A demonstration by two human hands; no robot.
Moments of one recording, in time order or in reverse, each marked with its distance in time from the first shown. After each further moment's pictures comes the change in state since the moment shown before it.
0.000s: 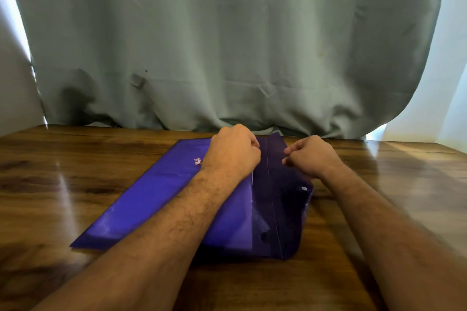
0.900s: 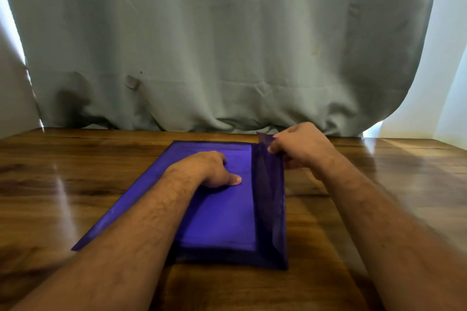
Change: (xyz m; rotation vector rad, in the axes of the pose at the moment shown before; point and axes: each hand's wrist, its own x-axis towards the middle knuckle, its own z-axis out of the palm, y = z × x) left_hand 0.016 -0.045 -0.002 0.261 -0.592 -0.186; right_hand -0.018 -0.029 -0.010 0.354 -0.099 0.006
